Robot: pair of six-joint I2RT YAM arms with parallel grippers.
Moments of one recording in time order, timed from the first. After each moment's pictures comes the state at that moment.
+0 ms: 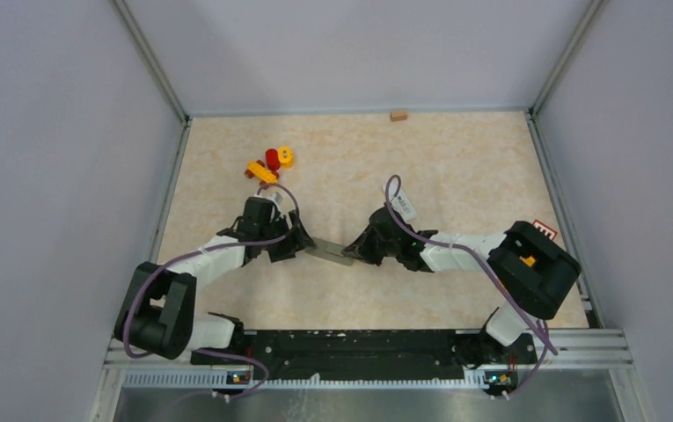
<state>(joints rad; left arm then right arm) -0.31 1.33 0.56 -0.13 0.32 -0.66 0.86 1.61 0.73 0.15 -0.03 1.32</state>
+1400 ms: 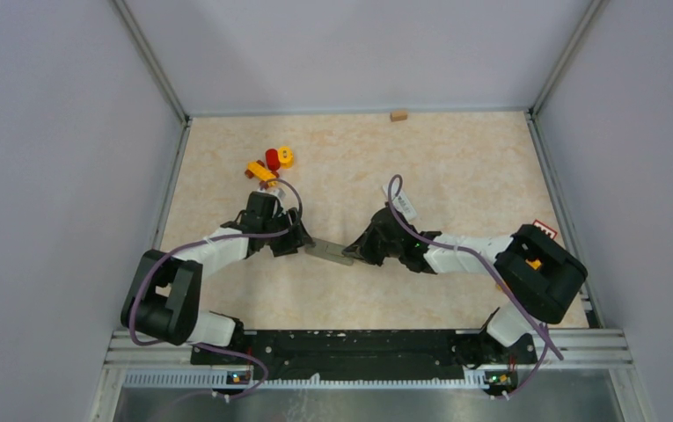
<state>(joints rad) -0.31 1.41 0.62 -0.13 0.31 -0.62 0.86 1.57 0.71 0.15 -0.04 1.31</state>
